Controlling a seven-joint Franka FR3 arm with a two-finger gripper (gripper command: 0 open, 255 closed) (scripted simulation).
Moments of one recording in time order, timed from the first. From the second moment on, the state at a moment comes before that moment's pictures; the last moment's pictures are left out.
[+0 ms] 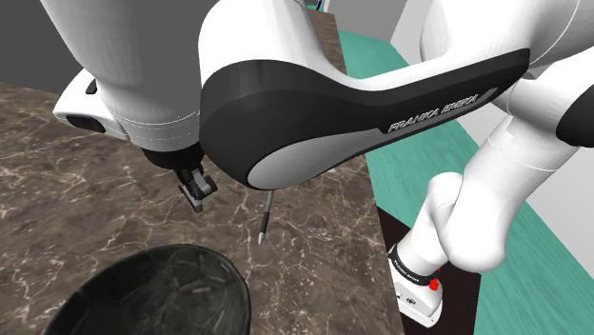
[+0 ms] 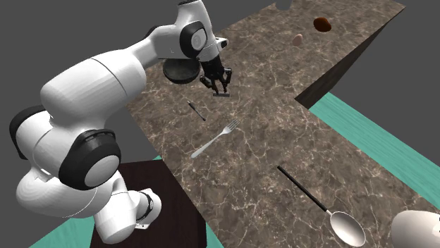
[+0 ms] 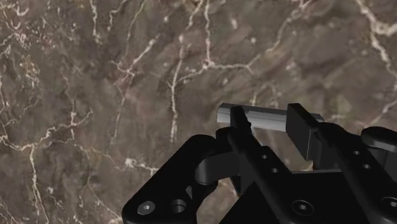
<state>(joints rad) 0.45 0.06 0.47 -1.73 -0.38 1.76 -0.49</state>
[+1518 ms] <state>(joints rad) 0.47 0.08 0.48 -1.52 -0.38 1.58 -0.54</state>
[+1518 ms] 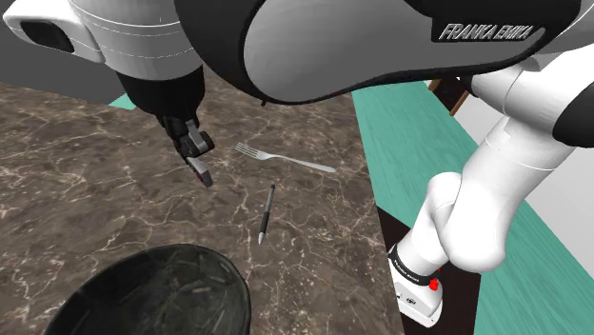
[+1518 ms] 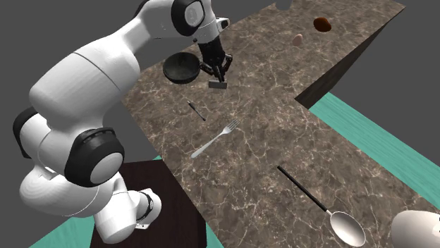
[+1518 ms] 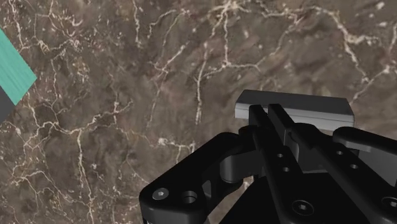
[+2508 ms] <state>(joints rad) 0.52 0.18 0.50 -1.21 -0.44 1.35 -0.57</state>
